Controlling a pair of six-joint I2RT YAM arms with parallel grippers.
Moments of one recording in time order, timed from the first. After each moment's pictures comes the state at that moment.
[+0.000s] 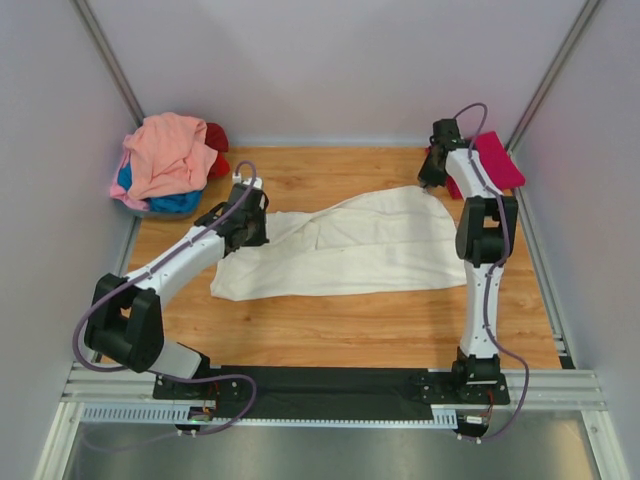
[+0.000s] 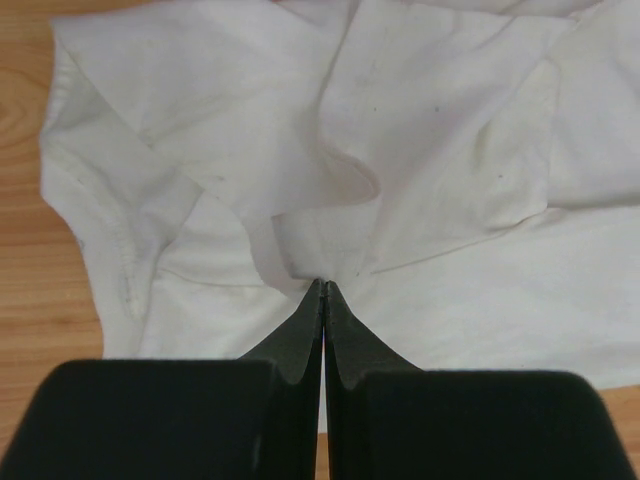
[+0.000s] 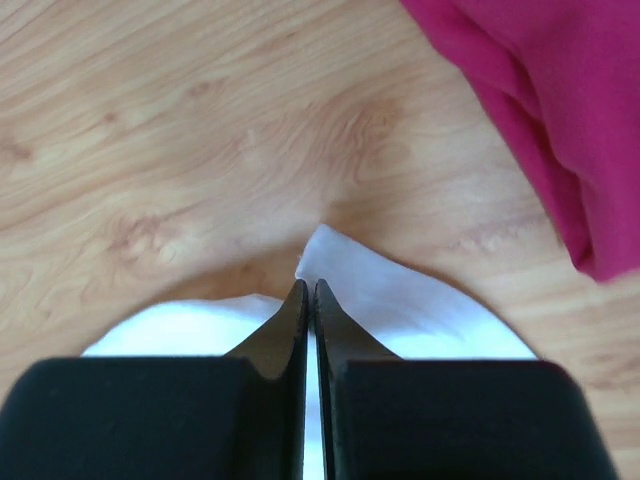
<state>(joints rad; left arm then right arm) -0.42 1.45 0.99 -0.42 -0.16 -0.36 0.02 2.46 2.21 -0.80 0.06 0.47</state>
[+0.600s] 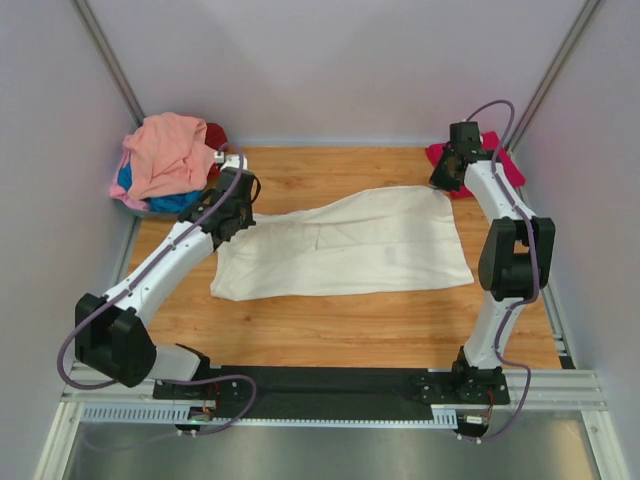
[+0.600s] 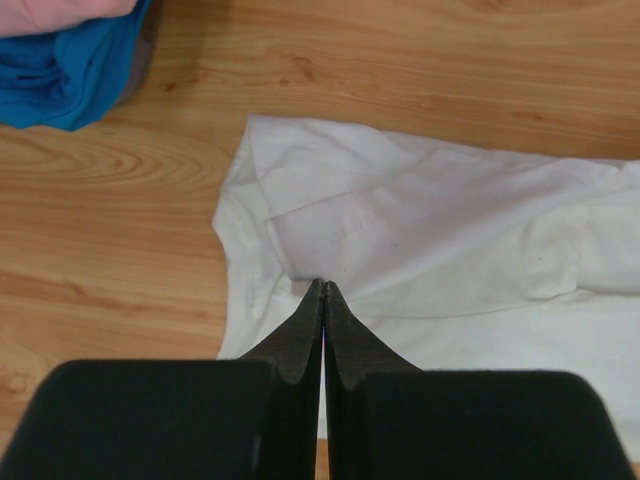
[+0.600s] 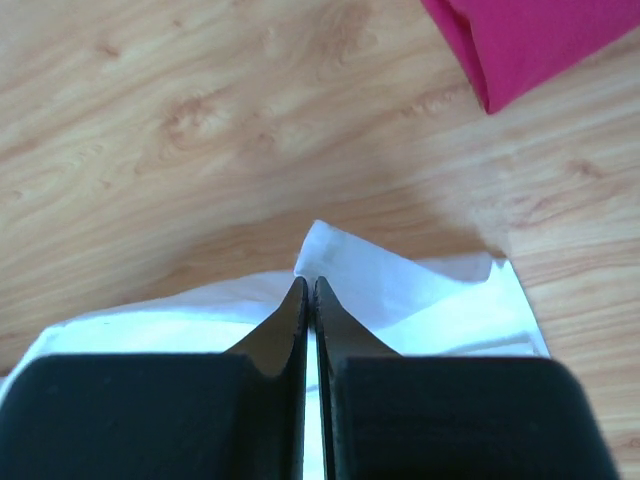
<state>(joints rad) -0.42 1.38 1.16 -0.56 -0.40 -0.33 0.02 1.96 1.71 -0.63 0.04 0.46</state>
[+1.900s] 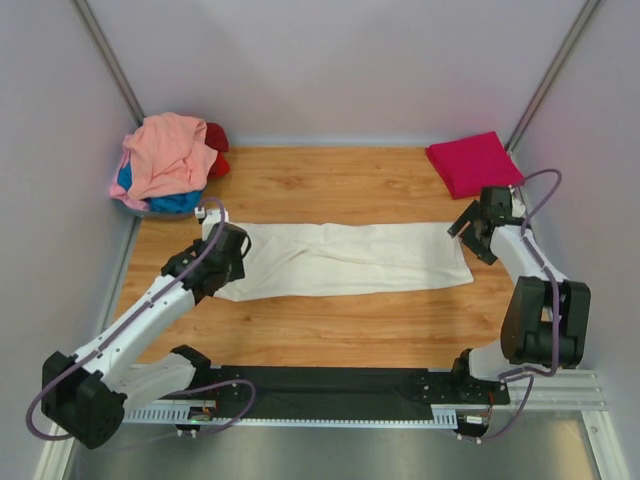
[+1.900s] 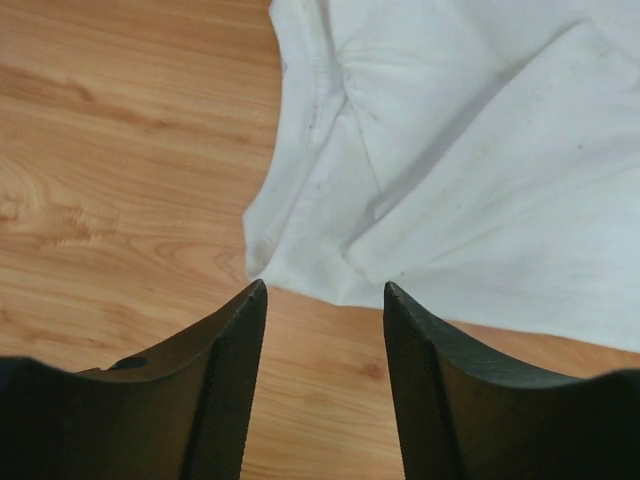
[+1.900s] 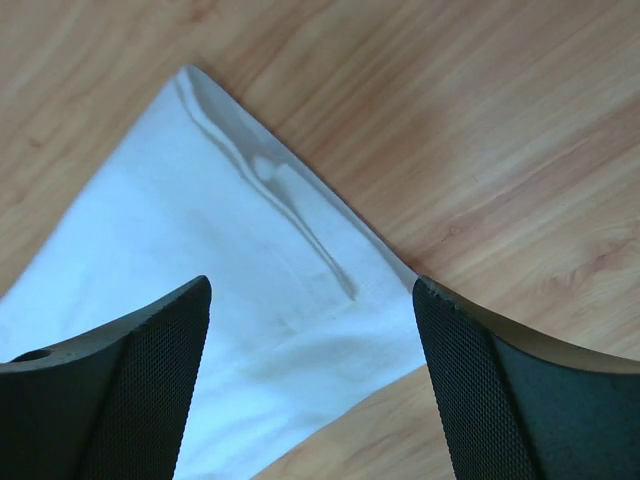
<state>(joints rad) -0.50 1.08 0.82 -0.75 -0.51 -0.53 -0.12 1.52 0.96 -0.50 0.16 0.61</state>
